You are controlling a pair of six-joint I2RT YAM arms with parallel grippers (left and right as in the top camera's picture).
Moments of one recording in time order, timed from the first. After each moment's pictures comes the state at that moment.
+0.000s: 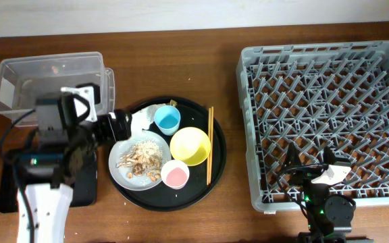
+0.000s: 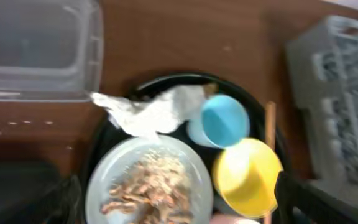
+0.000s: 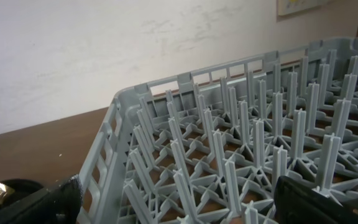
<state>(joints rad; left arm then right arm) 0.02 1.13 1.15 -0.86 0.25 -0.17 -0.06 0.01 0.01 -0.08 0.01 0.24</state>
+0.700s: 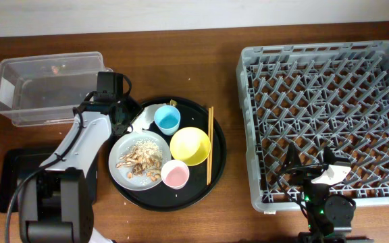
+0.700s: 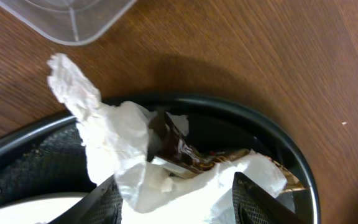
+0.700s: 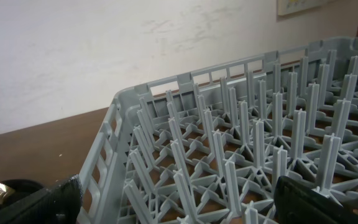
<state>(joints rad) -0.09 1.76 1.16 -0.51 0.05 -0.89 -0.06 0.01 0.01 -0.08 0.01 0.24</state>
